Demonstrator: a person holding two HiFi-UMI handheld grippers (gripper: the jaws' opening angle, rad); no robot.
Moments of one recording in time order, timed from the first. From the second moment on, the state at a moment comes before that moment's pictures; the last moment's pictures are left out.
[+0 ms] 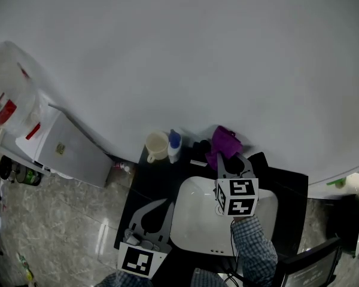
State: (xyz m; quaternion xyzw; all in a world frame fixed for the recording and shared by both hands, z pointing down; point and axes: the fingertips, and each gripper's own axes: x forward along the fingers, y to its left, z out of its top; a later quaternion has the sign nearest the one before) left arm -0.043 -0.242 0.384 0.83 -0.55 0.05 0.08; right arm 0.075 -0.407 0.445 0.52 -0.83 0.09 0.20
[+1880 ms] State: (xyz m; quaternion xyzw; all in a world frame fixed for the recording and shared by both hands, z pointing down) left arm -0.059 -0.232 0.396 0.82 -0.56 0.06 0.08; right arm 0.026 -0.355 0.509 0.41 -0.87 0.10 0.26
